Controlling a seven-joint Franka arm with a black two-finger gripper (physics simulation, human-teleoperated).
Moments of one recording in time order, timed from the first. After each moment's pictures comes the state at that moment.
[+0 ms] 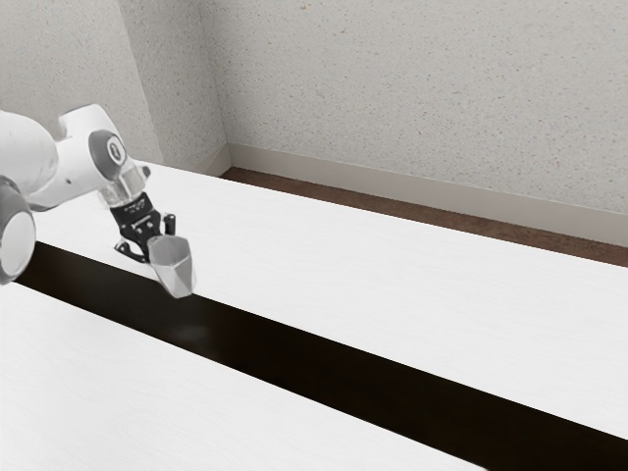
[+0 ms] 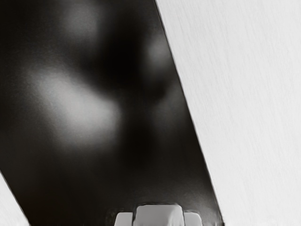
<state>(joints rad) -0.04 0.49 0.48 -1.69 -0.52 1.94 -0.59</state>
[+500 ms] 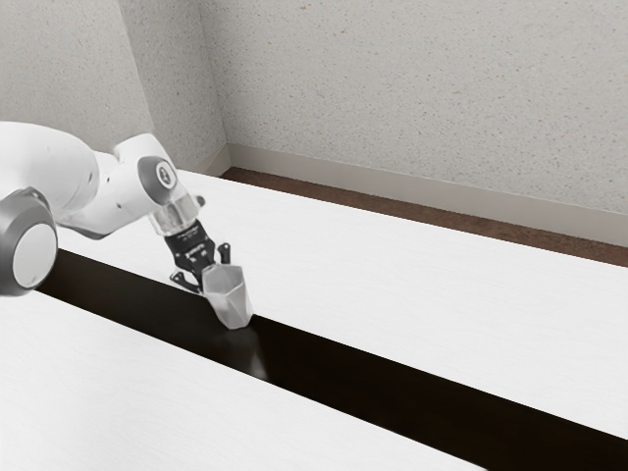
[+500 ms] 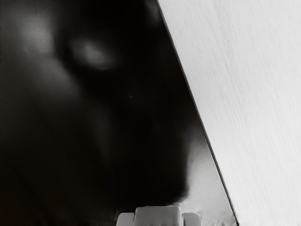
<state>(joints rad) -0.08 0.53 0.36 -1.73 -0.63 1.93 -0.59</state>
